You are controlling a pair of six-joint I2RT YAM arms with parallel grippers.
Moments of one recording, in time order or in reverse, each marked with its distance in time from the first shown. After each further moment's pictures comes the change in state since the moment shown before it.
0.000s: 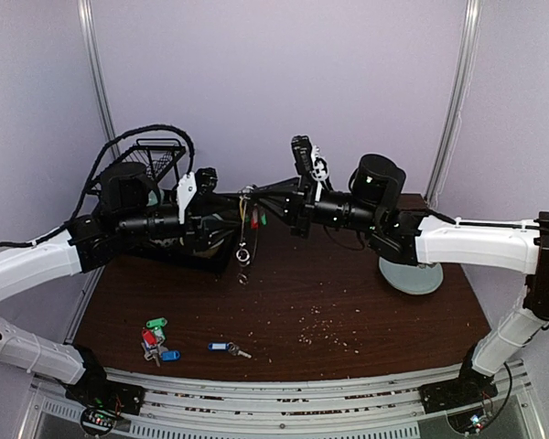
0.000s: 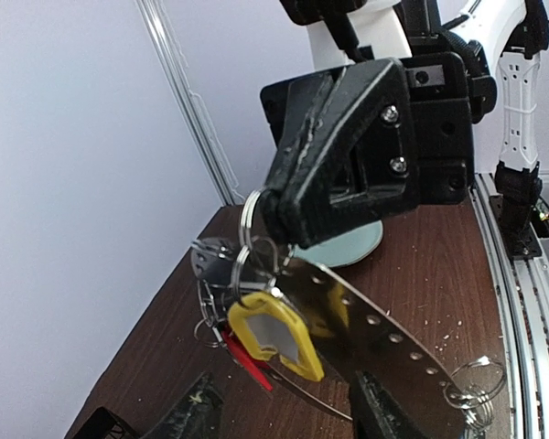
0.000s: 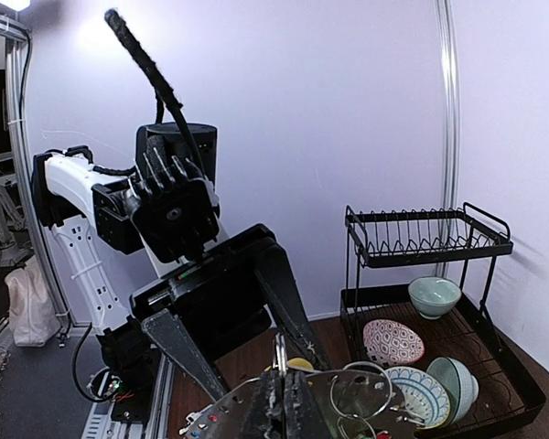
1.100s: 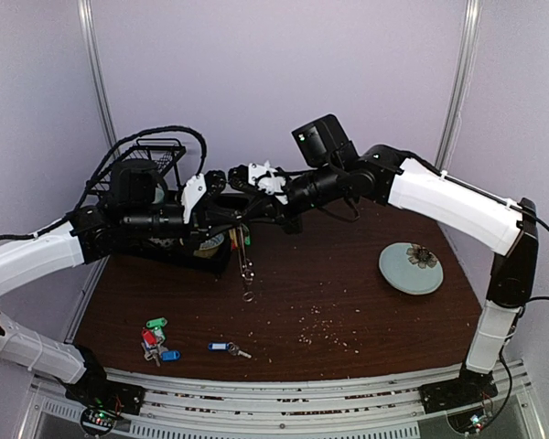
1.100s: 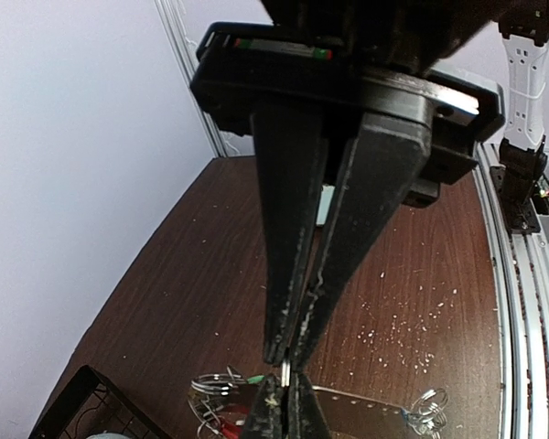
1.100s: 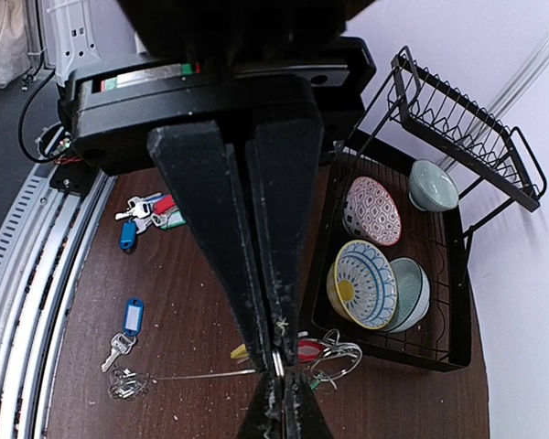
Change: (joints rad) left arm -0.006 0.042 0.072 -0.168 -0.033 0.009; right arm 0.032 0.264 0.707 -1.175 0.068 -0.786
